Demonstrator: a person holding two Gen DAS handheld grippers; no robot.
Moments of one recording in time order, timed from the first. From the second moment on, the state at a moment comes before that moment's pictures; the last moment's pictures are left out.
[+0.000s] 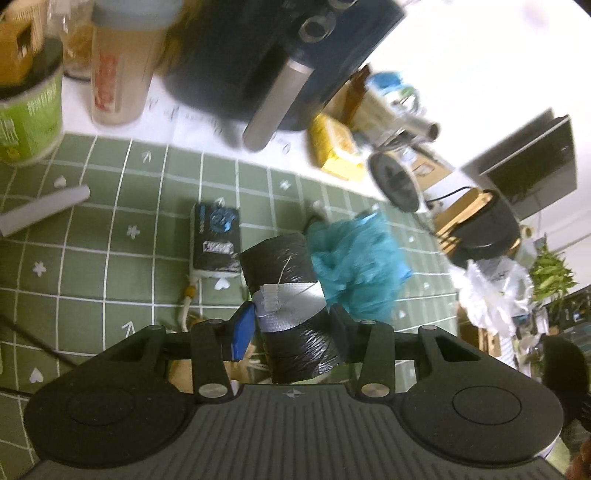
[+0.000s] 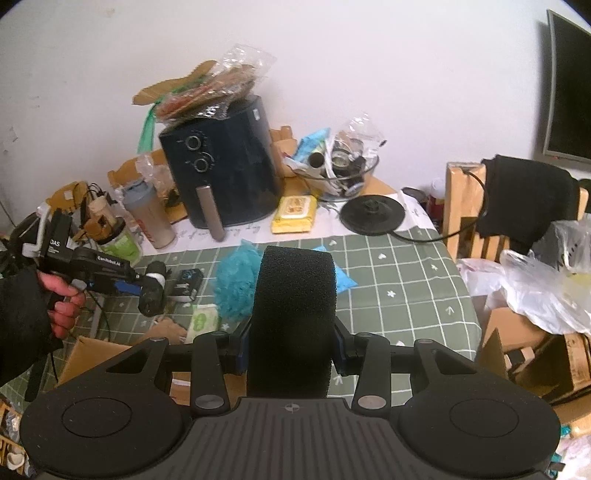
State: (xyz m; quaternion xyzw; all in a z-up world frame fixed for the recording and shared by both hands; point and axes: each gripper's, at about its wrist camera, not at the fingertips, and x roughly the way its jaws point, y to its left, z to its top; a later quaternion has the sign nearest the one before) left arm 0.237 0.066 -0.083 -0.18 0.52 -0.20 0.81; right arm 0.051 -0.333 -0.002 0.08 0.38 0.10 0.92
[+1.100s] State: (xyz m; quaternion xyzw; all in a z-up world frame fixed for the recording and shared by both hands) left arm 0.061 0.041 -0.022 -0.10 0.50 -0.25 0.83; right arm 0.022 -0.252 -0.015 0.06 0.49 0.20 0.84
